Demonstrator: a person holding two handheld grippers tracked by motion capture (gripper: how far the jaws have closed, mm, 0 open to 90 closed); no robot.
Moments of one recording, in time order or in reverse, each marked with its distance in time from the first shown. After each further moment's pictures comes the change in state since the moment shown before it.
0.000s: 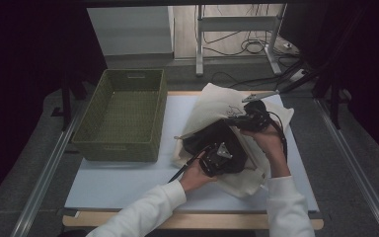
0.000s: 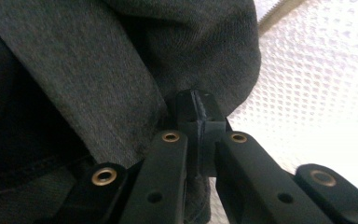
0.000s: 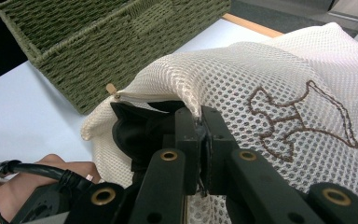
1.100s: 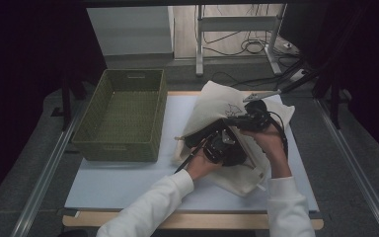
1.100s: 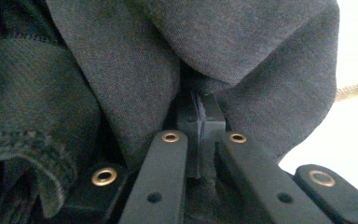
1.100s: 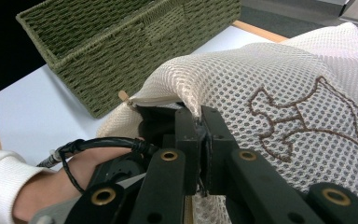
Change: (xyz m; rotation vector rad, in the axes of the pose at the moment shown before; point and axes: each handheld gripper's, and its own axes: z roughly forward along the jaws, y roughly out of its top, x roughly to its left) left arm 0.032 0.024 0.017 -0.005 0.163 -0.039; right arm 0.004 0.002 -0.005 -0.022 0.037 0.000
